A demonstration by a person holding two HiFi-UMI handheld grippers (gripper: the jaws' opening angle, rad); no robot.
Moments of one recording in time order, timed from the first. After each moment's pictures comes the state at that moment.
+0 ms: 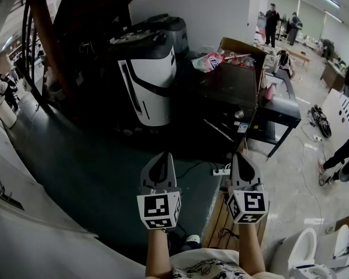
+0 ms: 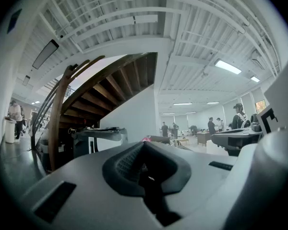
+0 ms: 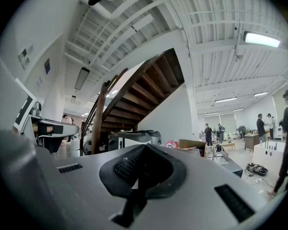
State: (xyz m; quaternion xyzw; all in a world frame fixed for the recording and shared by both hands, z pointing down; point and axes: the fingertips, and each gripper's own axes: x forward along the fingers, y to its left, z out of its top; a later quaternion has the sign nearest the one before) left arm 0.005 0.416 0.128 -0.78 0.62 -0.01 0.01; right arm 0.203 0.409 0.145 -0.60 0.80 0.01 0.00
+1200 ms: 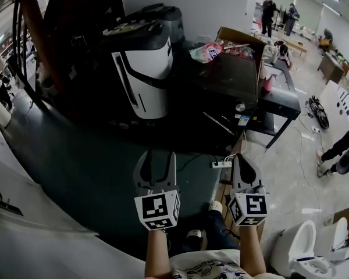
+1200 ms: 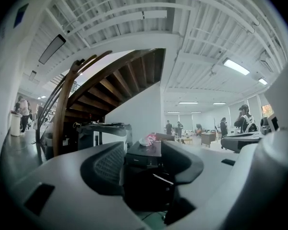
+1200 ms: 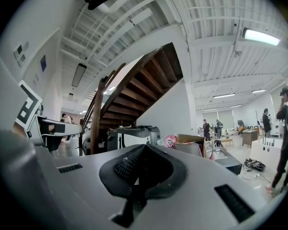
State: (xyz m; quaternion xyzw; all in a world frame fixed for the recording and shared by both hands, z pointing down) left arm -0.032 0.379 0.158 -0.76 0.65 -0.01 -0.02; right arm 0.183 0.386 0.179 -0.61 0.79 -0.01 -0.01
